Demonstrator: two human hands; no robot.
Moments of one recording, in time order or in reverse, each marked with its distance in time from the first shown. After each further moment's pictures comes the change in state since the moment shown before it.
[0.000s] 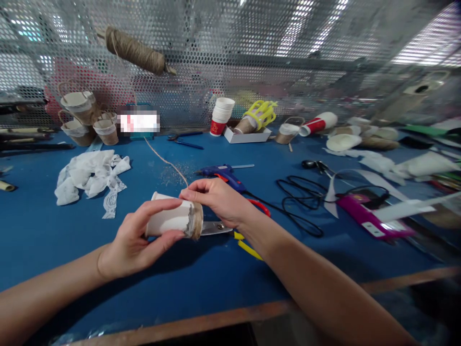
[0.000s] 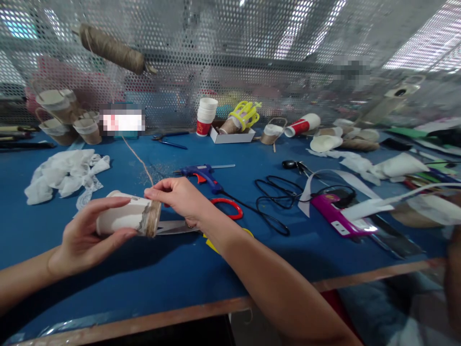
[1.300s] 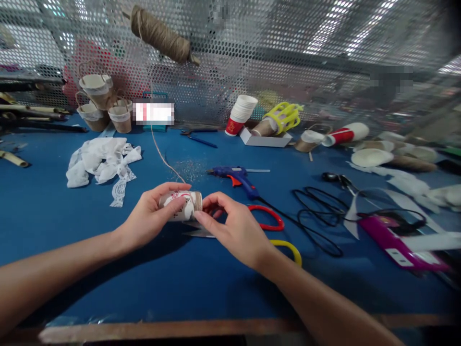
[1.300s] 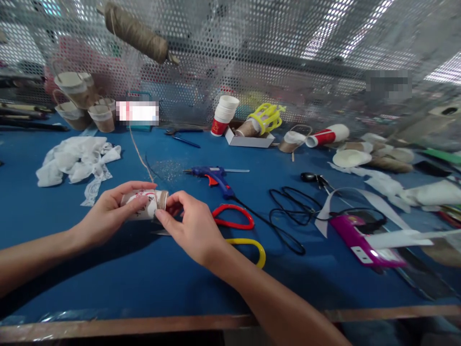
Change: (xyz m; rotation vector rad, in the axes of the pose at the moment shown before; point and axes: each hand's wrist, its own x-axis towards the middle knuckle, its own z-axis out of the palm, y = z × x) left_hand 0.016 -0.011 0.011 -0.508 0.002 -0.802; right_hand -0.032 0.008 0.010 -0.515 0.141 -0.194
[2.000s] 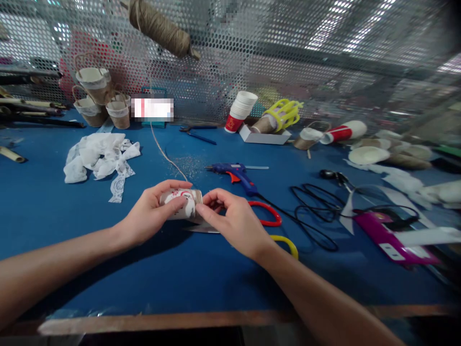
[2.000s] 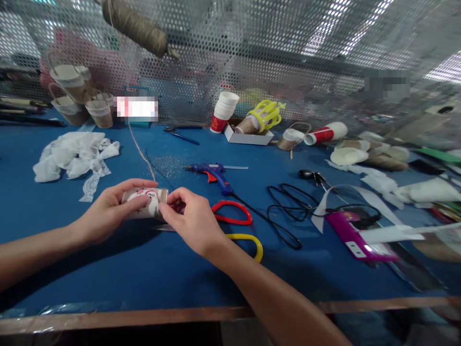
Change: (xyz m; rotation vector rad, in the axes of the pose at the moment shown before) left_hand -0.002 0.002 0.003 -0.092 -0.023 -0.064; right_hand 0.002 0.000 0.000 0.046 -0.003 0.066
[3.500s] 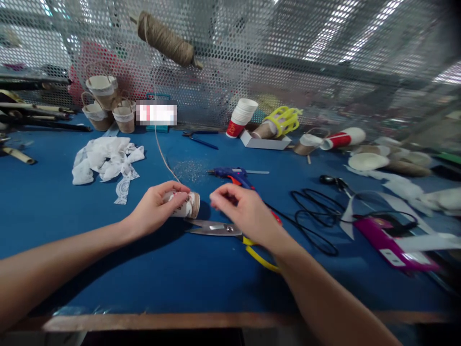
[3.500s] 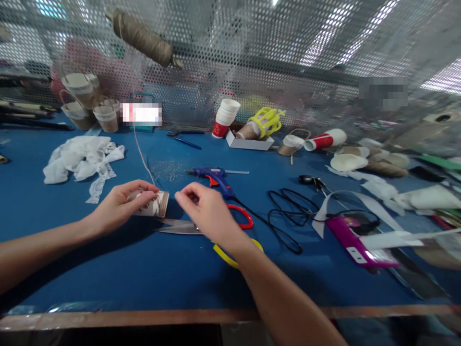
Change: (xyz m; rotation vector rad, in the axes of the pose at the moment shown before) left_hand 0.010 -0.003 -0.009 0.388 0.056 0.134; right_hand 0.009 0.003 -0.023 -0.153 0.002 -0.047
